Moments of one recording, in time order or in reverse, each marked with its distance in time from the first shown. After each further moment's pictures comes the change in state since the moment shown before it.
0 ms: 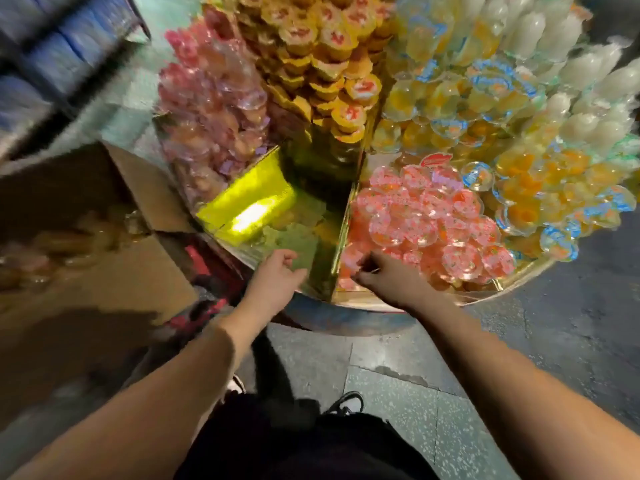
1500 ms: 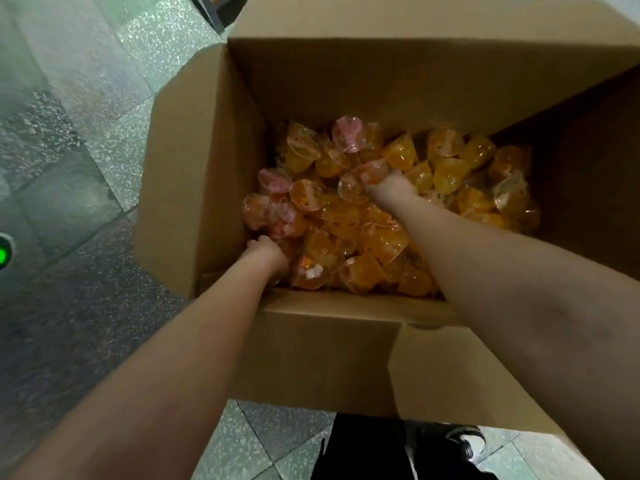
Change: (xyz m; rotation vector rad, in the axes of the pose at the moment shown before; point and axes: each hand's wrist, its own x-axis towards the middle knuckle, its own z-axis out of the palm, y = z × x) left_hand 0.070 -0.606 -0.485 0.185 -0.092 -1.125; right_hand 0.354 -0.565 0.633 -0.278 -0.349 -0.011
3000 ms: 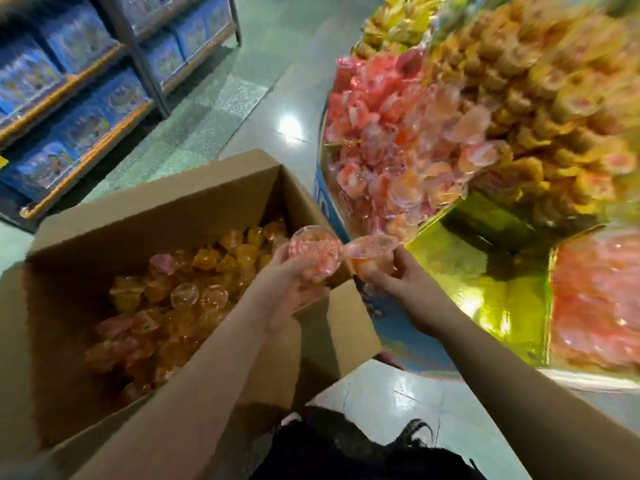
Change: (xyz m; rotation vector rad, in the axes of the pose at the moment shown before) left_hand -0.373 0.174 0.039 -0.961 -0.684 0.853; right_hand -0.367 0.266 -0.238 0.822 0.324 -0.240
